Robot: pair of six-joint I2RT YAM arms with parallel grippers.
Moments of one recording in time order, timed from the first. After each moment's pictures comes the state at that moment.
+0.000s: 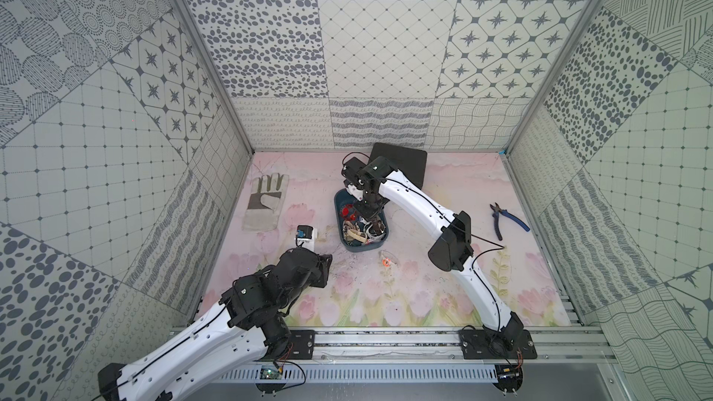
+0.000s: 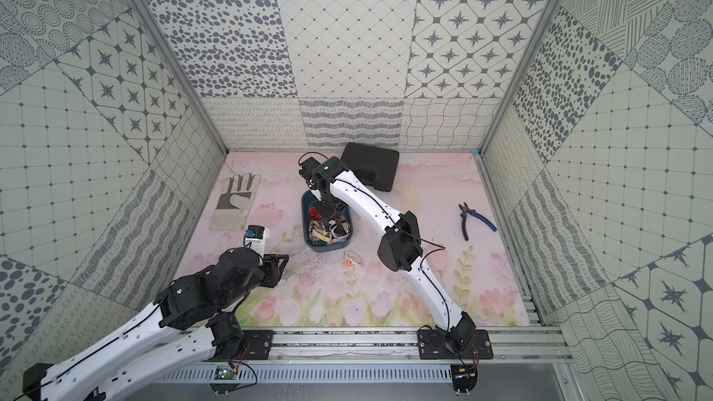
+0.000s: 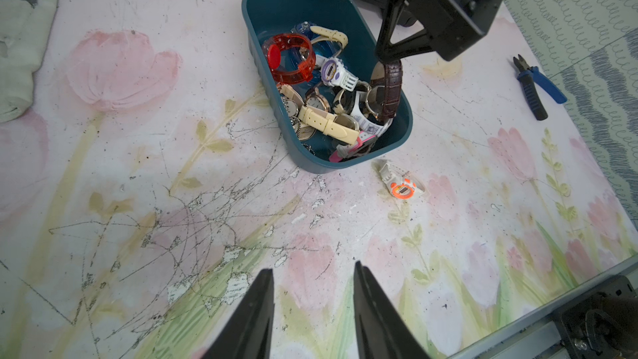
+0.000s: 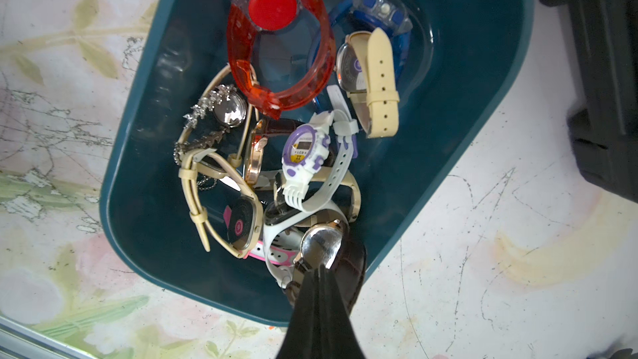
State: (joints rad) left arm -0.90 0.57 0.64 -0.79 -0.32 -0.65; right arm 0.83 2.46 2.60 -1.56 0.12 0.05
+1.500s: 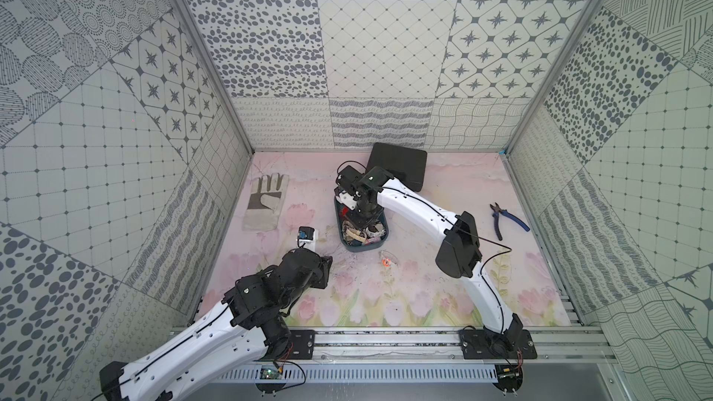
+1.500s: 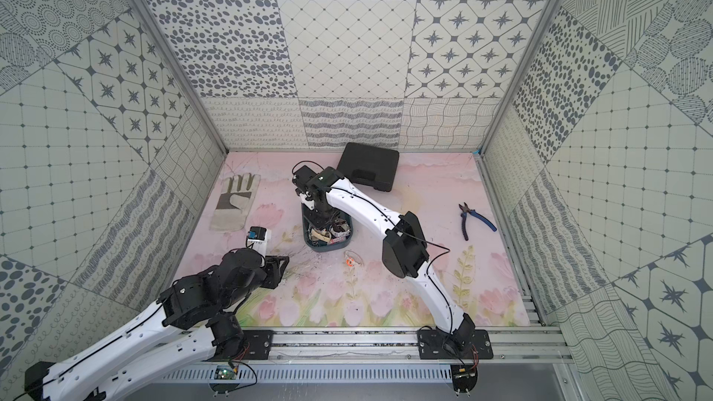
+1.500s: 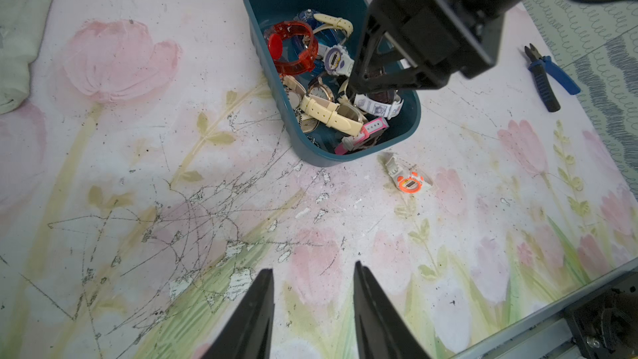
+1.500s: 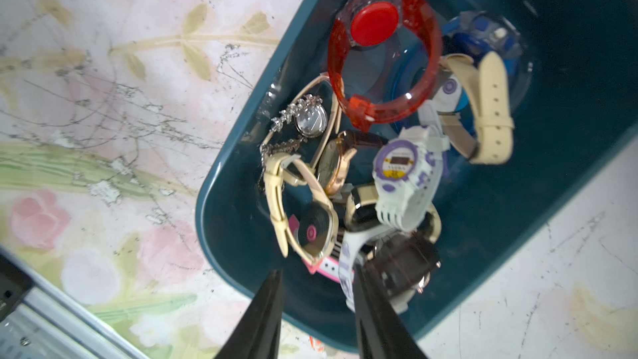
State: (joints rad) left arm -0.90 0.58 0.62 -0.79 -0.32 -0.65; right arm 0.87 2.27 2.27 -1.30 -0.01 0.06
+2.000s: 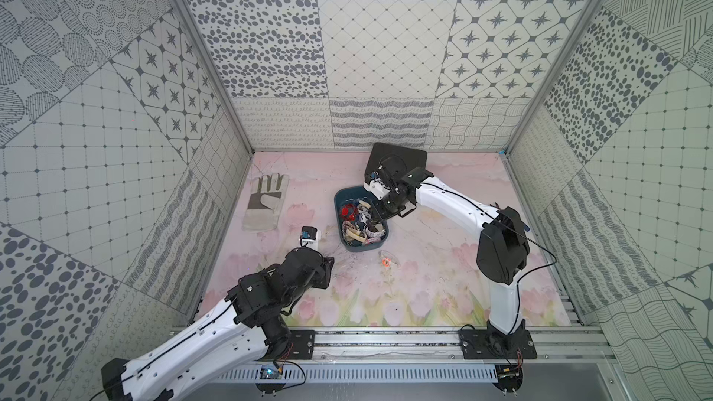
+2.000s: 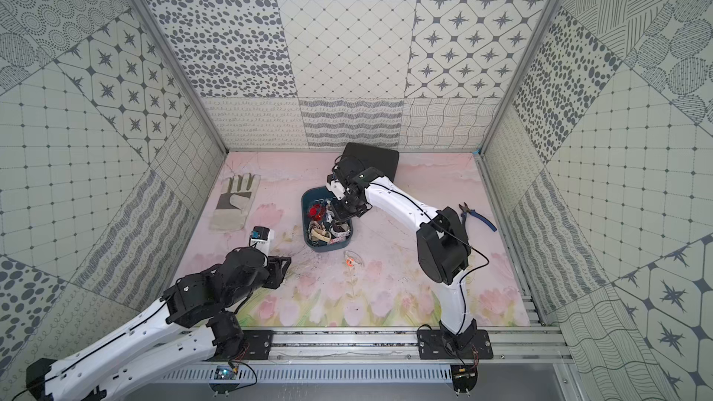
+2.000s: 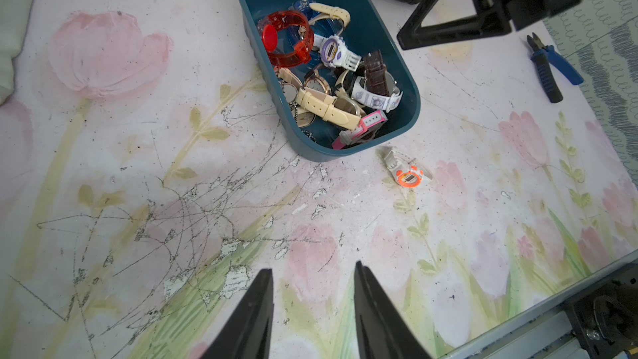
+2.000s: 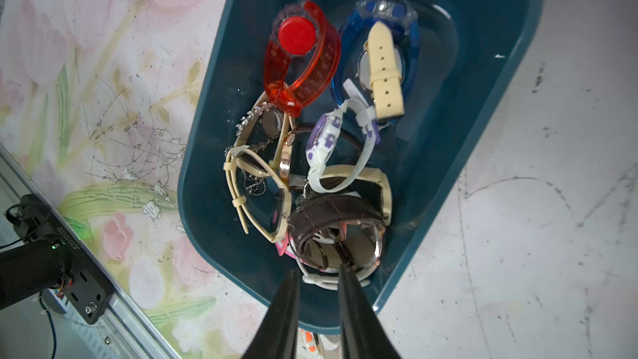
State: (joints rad) left arm -0.90 0.61 0.62 -0.78 -0.30 -0.64; right arm 0.71 2.00 1.74 -0.91 -0.25 0.14
